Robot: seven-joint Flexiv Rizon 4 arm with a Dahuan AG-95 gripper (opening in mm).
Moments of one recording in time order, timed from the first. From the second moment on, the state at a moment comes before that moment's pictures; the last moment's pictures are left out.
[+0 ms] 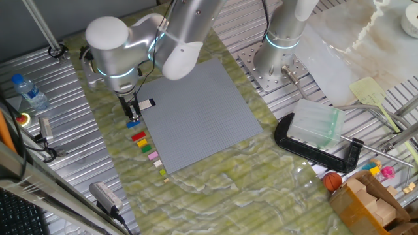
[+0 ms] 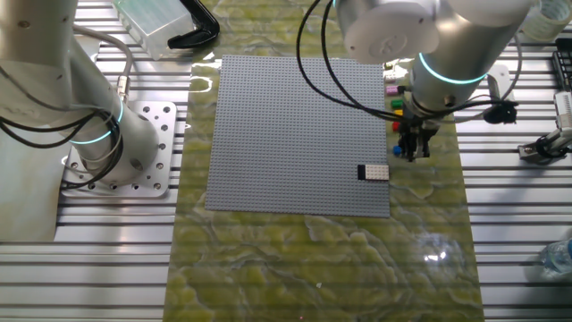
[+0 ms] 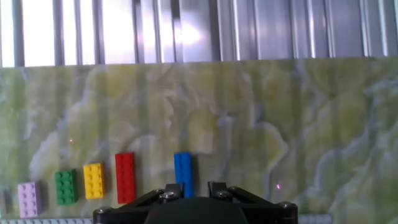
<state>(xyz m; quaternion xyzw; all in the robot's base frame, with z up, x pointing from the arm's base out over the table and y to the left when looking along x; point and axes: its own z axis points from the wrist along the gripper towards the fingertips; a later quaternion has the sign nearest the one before) 0.609 -0.014 0.026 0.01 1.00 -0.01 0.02</state>
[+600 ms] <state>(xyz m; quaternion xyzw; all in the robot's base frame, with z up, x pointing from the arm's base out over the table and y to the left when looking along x) 0.620 -0.009 0.018 0.00 1.00 -0.01 0.02</state>
